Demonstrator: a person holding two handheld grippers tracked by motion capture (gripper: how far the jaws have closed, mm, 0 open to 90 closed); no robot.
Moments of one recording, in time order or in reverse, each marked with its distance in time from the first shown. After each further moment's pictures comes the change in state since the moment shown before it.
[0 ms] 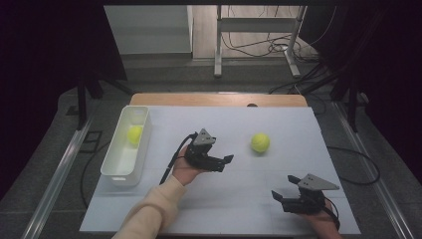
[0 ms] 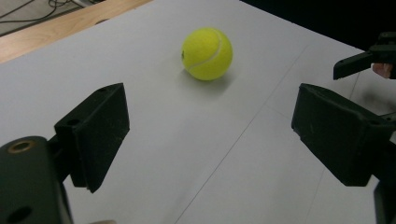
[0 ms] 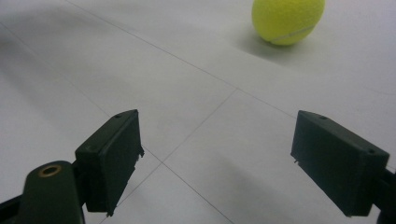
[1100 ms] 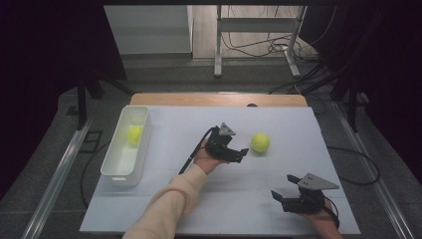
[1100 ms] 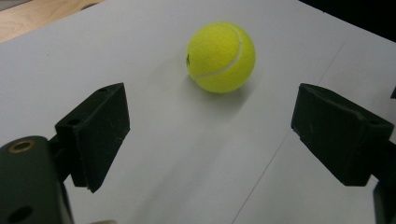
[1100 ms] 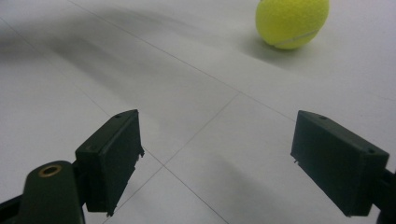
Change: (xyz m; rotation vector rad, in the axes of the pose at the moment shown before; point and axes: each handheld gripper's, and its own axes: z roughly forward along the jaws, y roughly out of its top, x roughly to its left) left arm 0.005 0.020 0.069 0.084 0.028 -0.019; right arm -0.001 0.001 0.001 -0.005 0.015 -0.011
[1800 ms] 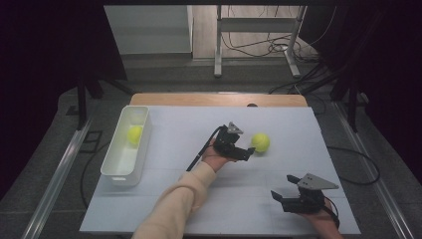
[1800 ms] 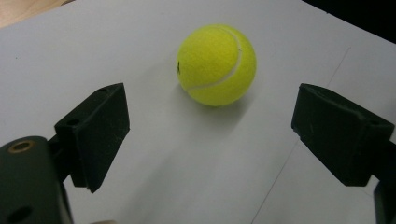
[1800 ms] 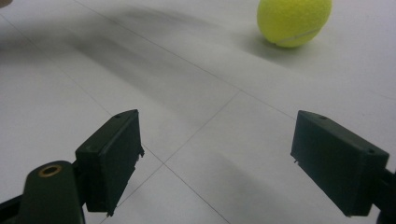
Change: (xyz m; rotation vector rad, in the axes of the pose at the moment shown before) left arm -0.002 0.007 0.026 0.011 -0.020 -0.014; right arm 0.000 0.000 0.001 0.006 0.002 -0.005
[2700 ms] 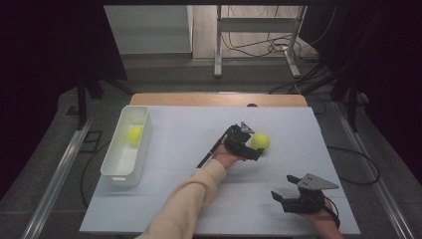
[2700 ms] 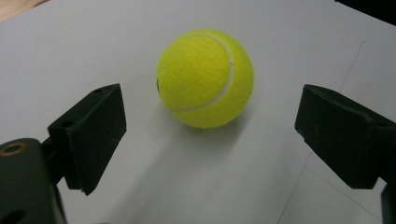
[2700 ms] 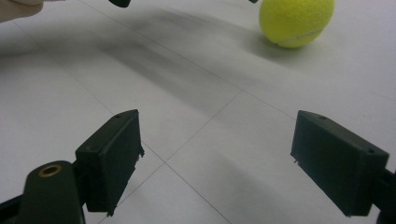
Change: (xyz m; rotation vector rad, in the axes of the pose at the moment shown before) left arm -0.010 0.015 0.035 0.043 0.001 0.037; right arm 0.000 0.000 0.000 0.004 0.005 -0.008
